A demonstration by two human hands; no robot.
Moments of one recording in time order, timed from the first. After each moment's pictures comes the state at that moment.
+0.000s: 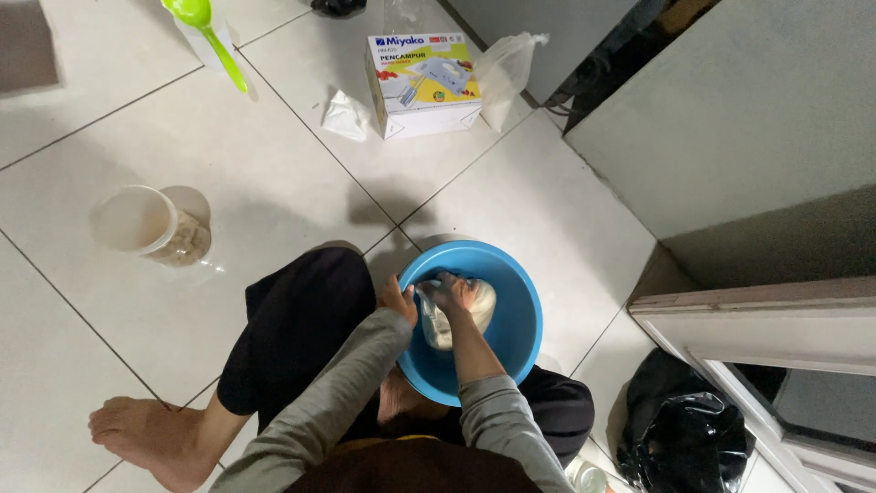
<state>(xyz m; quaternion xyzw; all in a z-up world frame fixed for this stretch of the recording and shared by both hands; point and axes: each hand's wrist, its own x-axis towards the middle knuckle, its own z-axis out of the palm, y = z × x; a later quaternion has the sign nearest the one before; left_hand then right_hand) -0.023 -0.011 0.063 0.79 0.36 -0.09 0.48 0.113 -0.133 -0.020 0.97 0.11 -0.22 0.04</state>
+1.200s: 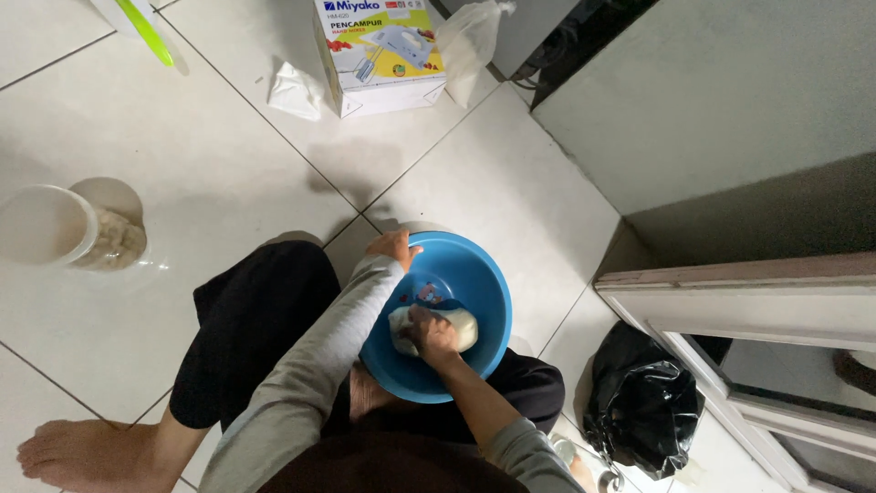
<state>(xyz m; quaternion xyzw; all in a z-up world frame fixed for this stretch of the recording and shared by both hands) 0.093 0.005 0.066 0.94 0.14 -0.14 0.28 -0.005 -0.181 0.097 0.94 0.25 -0.23 -0.01</state>
